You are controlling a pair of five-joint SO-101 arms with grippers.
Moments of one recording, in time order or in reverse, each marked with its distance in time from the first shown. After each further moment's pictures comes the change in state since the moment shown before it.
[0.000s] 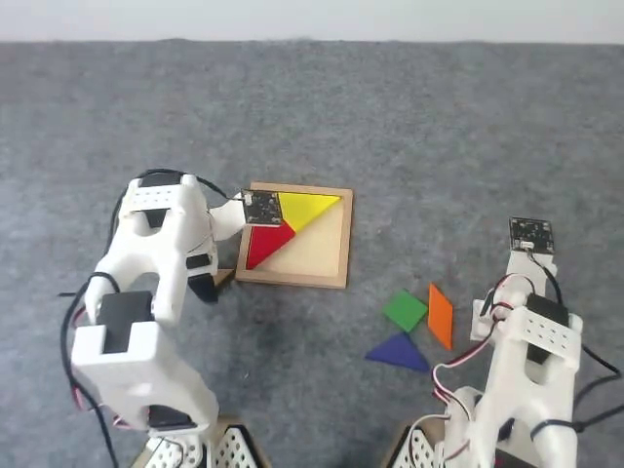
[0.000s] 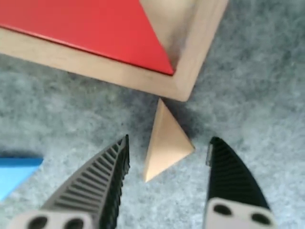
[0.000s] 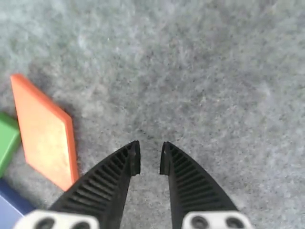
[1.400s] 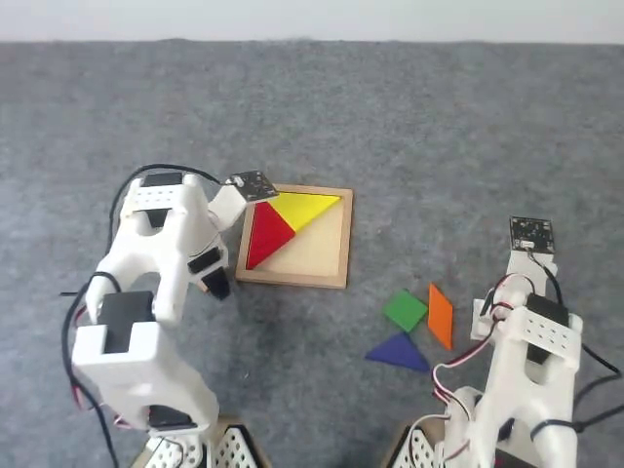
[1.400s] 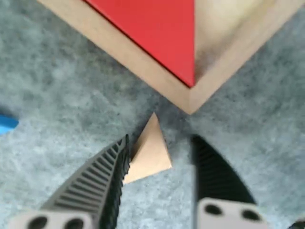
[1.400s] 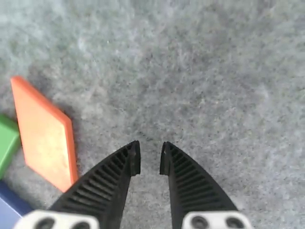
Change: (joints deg) left arm 0.4 0.0 -0.1 2.7 23.3; right arm 0.0 0.0 0.0 -0.4 0.0
